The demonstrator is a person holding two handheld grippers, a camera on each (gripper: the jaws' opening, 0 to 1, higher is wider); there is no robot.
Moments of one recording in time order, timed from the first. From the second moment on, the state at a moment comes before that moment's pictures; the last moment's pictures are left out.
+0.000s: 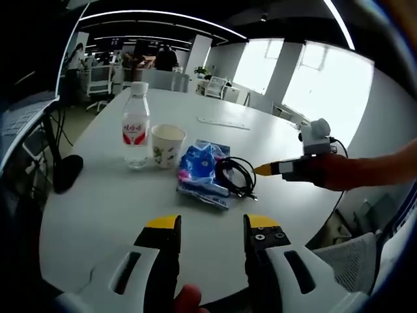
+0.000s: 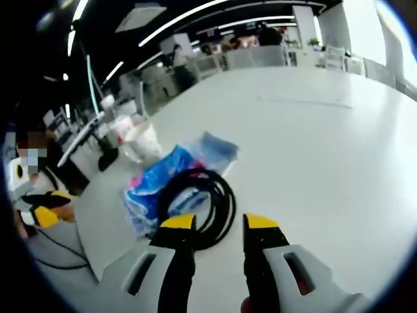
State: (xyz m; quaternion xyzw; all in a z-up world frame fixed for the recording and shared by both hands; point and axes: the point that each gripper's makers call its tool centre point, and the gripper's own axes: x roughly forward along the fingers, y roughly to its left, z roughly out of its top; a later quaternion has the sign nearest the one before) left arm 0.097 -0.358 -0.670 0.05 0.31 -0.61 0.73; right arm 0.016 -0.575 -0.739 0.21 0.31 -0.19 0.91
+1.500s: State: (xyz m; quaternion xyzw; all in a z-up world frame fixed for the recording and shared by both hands) left arm 0.113 -0.347 -0.670 0.05 0.32 -0.59 0.74; right arm 0.050 -0.583 -0.759 0.15 0.37 -0.17 0.90
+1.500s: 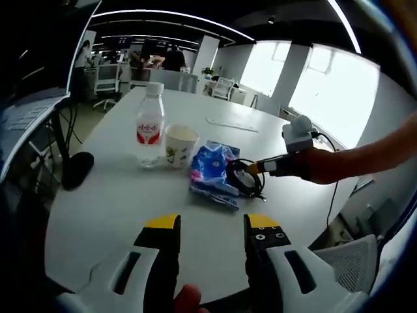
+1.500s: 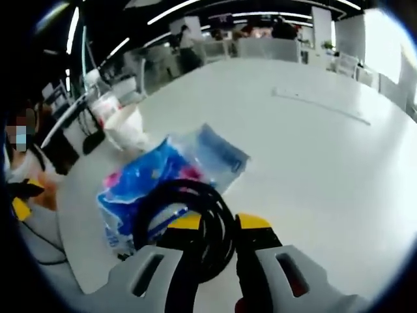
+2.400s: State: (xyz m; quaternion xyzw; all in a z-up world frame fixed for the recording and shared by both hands) left arm 0.107 -0.353 -0.669 0.05 0.31 -0.60 0.73; right arm 0.021 -0.575 -0.728 0.11 0.33 -0.17 0.92
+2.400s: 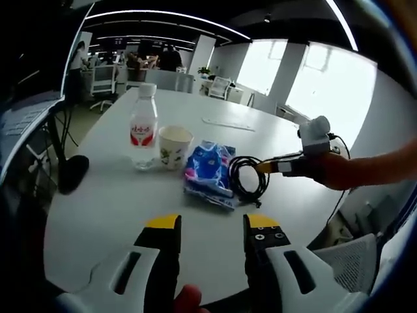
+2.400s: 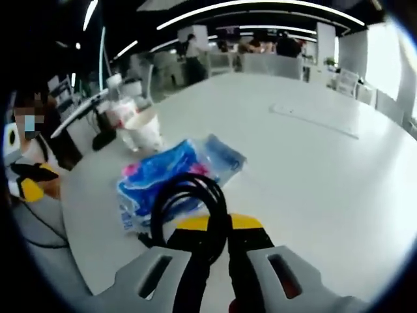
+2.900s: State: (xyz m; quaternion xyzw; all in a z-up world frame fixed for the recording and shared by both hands) left arm 0.104 -0.360 -0.663 0.06 0.31 -0.61 0.73; right arm -0.001 -0.566 -0.706 0.10 0.30 -0.19 0.93
